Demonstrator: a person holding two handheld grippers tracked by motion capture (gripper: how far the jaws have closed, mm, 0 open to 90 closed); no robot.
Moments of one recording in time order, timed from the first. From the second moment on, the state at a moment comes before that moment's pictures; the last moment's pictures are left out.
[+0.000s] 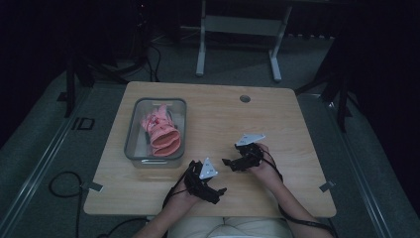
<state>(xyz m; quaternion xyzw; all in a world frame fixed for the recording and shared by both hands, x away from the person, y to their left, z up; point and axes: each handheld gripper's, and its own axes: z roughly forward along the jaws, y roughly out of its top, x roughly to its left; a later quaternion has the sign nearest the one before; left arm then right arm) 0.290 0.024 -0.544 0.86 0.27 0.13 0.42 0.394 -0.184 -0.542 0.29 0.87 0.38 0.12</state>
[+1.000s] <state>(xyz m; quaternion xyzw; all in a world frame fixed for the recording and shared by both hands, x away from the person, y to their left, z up) 0.273 0.048 -0.552 0.85 0.28 0.19 0.41 0.398 -0.207 -0.559 0.32 0.85 0.39 0.16</state>
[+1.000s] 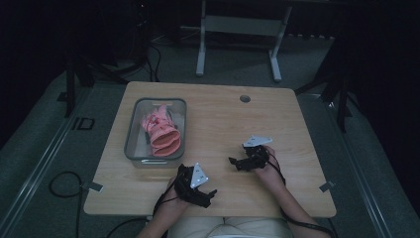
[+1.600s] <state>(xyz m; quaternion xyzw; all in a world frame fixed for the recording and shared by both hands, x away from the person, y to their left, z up) 0.276 0.053 -0.554 0.85 0.28 0.20 0.40 0.406 -0.223 -0.561 0.34 0.84 0.39 0.16</state>
